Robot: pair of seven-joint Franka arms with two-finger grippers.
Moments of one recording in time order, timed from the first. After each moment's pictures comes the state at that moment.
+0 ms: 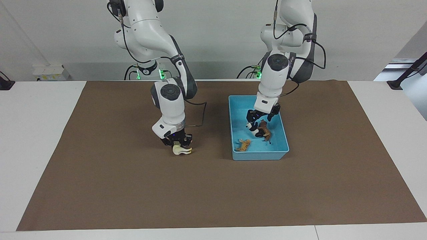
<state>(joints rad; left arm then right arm) -0.32 0.05 -0.11 -2.07 0.05 2.16 -0.69 0.56 0.38 -0.20 -1.88 -0.02 2.34 0.44</state>
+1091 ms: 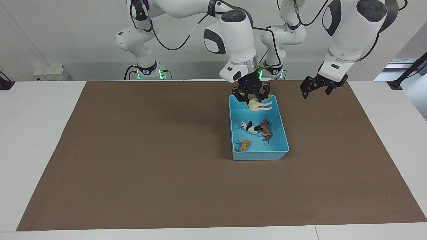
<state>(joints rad) -0.05 0.00 -0.09 -1.62 0.01 1.56 -0.21 0.85 0.50 -0.13 -1.26 0.18 2.11 0.90</state>
